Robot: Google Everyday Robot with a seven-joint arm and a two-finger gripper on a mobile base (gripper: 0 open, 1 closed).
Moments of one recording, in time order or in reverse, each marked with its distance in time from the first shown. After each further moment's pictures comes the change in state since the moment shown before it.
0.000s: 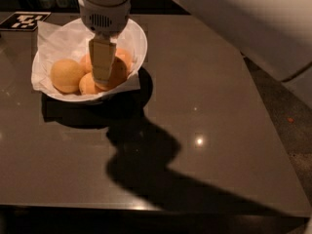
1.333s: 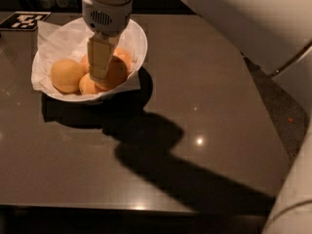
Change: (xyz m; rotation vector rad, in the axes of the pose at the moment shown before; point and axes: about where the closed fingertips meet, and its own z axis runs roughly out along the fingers) arm -0.008 0.005 0.010 -0.121 -0.059 0.081
